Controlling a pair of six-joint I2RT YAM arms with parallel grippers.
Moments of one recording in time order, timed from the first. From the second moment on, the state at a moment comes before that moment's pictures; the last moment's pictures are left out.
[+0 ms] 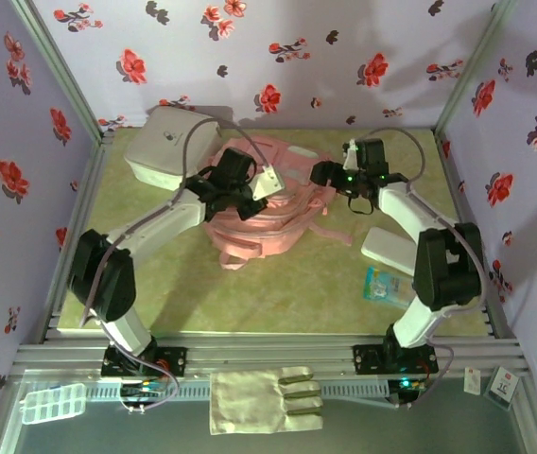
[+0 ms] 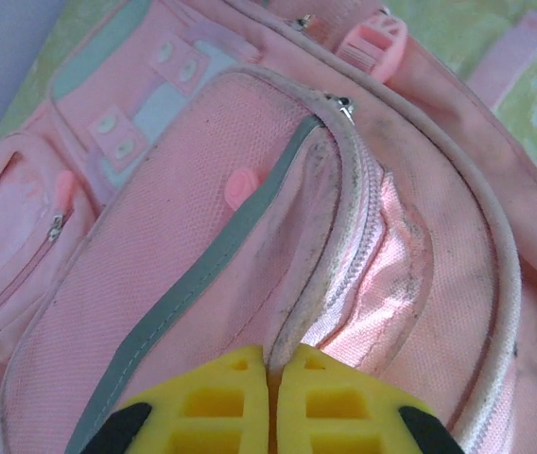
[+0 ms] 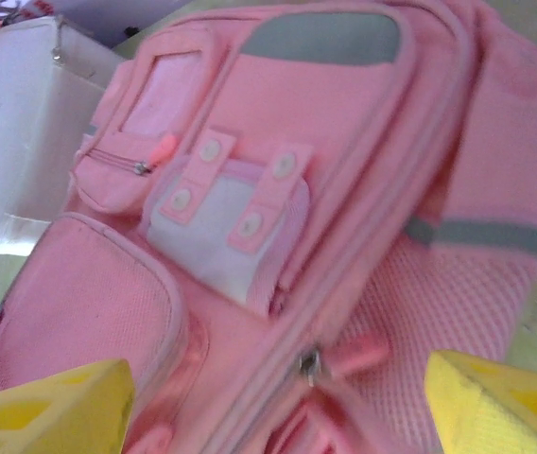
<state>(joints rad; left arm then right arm) -0.66 1.67 1.37 -0.49 0.11 0.55 0.22 1.70 1.22 -0.26 -0.43 0.49</state>
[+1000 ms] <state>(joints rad) -0.58 1.57 1.25 -0.39 0.20 0.41 0.22 1.75 1.16 -0.24 -0.55 -0.03</state>
